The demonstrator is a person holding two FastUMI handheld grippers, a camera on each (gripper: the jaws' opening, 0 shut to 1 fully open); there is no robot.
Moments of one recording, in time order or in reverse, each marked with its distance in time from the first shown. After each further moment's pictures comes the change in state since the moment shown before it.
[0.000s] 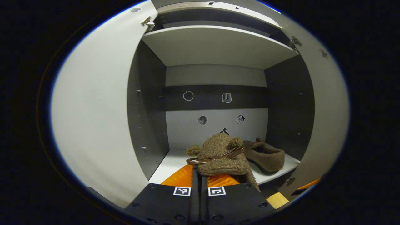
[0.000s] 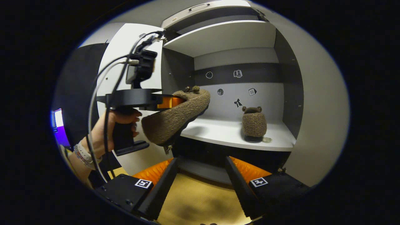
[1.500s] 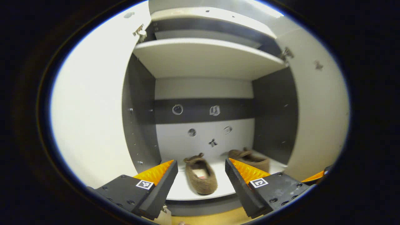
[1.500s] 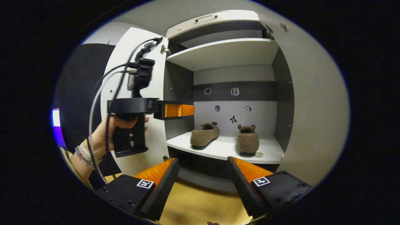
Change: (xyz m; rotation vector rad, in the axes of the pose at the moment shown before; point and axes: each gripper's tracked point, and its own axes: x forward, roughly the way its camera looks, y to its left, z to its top) left arm -0.086 -0.014 0.059 -0.002 -0.130 -0.190; right arm -0.051 0.034 0.057 -0.102 -0.141 -0.120
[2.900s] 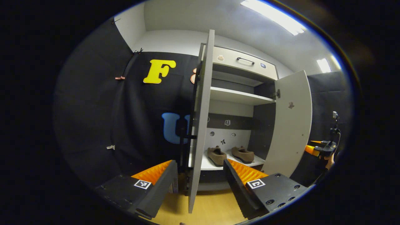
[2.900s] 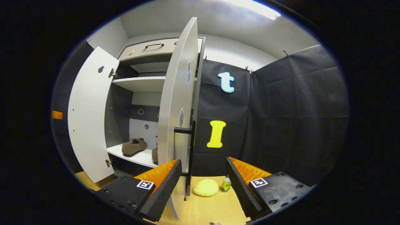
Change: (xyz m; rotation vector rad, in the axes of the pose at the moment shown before) left arm -0.274 0.115 0.006 -0.134 -0.008 0.154; right arm -0.149 -0.182 0.089 -0.074 -0.128 -0.451
